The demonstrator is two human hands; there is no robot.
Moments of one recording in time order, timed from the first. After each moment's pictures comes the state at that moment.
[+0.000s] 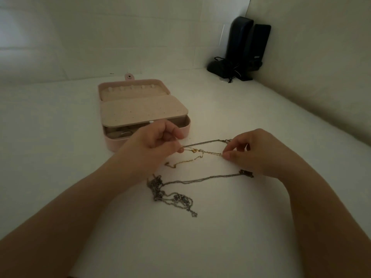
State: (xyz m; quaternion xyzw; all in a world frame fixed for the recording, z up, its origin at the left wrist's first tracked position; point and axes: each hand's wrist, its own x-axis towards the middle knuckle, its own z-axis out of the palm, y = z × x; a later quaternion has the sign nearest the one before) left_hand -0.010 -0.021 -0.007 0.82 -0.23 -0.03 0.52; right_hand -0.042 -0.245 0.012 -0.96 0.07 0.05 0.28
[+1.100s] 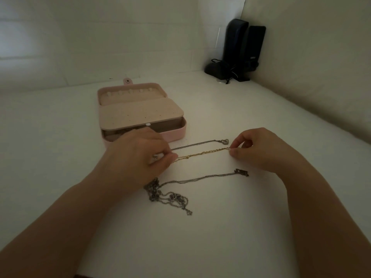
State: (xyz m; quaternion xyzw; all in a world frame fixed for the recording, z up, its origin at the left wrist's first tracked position) left_hand -0.010 -0.005 -0.006 0.90 -0.37 0.10 0.21; right_hand -0.037 -0.256 0.008 -0.95 0.13 0.02 0.28
